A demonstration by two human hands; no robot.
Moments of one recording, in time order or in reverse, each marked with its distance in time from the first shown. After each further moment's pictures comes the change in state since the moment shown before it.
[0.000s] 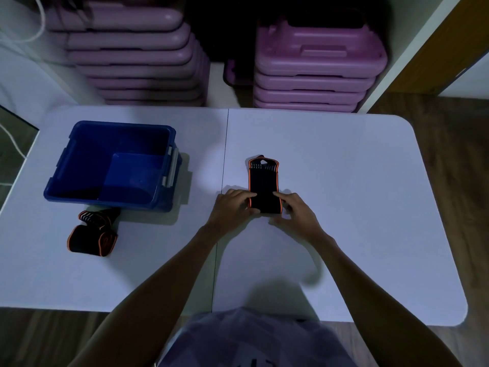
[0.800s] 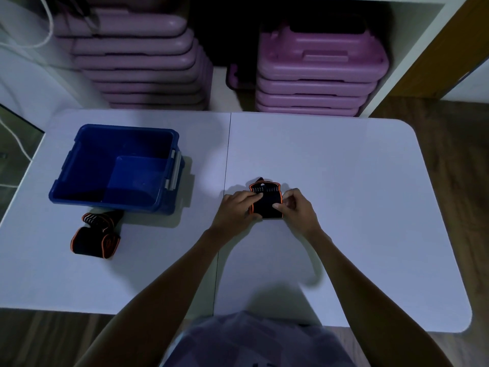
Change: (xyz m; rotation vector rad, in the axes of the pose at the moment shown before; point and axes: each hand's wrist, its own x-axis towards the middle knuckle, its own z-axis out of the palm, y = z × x) left_hand -0.002 0.009 0.001 0.122 0.052 0.117; right_hand 0.018 -0.007 0.003 0.289 0.095 0.176
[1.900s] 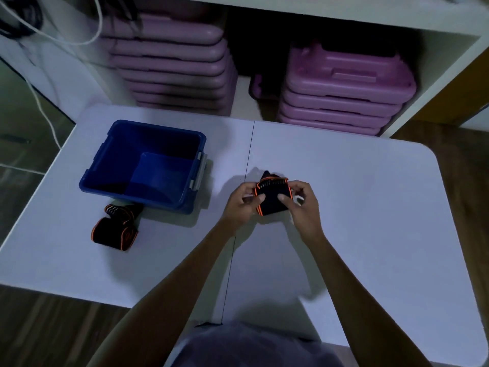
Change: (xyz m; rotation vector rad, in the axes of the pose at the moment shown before) left_hand 0.002 0.003 -0.043 -1.004 0.188 -0.462; right_hand -0.019 -0.083 0.022 0.310 0.080 -0.156
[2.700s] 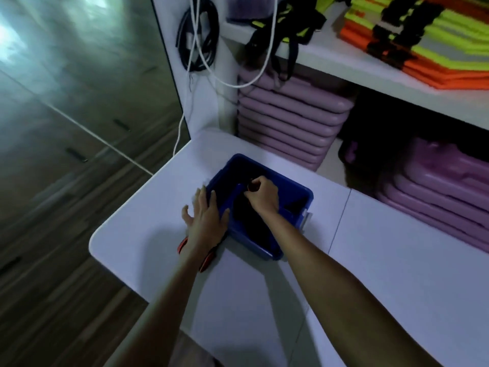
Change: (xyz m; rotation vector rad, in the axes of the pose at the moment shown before) left_hand -0.036 0.005 -0.260 0.989 0.650 -0.165; right_hand 0.069 -0.089 0.329 -0.548 -0.350 -0.159
